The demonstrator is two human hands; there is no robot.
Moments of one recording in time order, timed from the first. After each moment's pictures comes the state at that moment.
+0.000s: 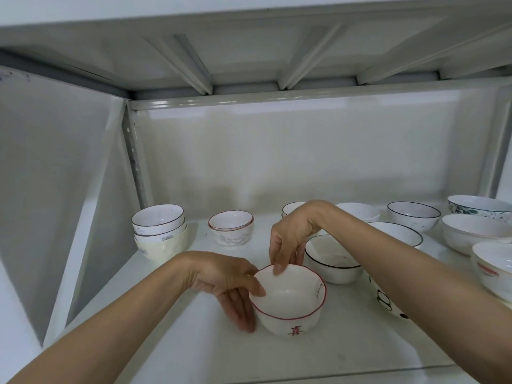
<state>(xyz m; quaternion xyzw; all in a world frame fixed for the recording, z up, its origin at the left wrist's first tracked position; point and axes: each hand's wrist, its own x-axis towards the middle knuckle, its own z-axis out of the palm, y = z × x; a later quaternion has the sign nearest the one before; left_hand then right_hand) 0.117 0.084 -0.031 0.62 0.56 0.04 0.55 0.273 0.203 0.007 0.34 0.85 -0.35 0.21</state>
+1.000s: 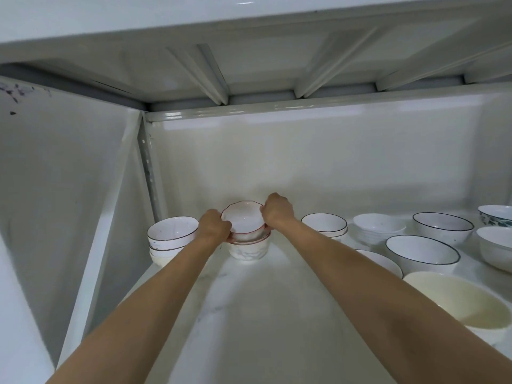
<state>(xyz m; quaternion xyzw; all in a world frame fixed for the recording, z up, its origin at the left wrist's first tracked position) 0.034 0.190 -0.016 0.47 0.74 0.45 0.15 0.171 0.269 -0.004 0.54 0.75 -0.16 -0.33</state>
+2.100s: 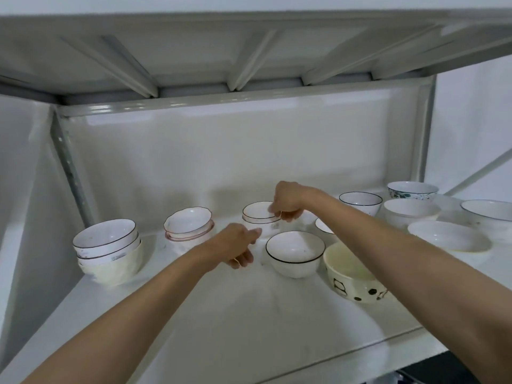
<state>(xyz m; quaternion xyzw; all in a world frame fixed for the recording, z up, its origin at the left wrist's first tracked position) 0.183 0.154 -0.026 0.64 0.65 0.26 0.33 0.340 0.234 0.027 0.58 0.79 -0.15 -0.14</state>
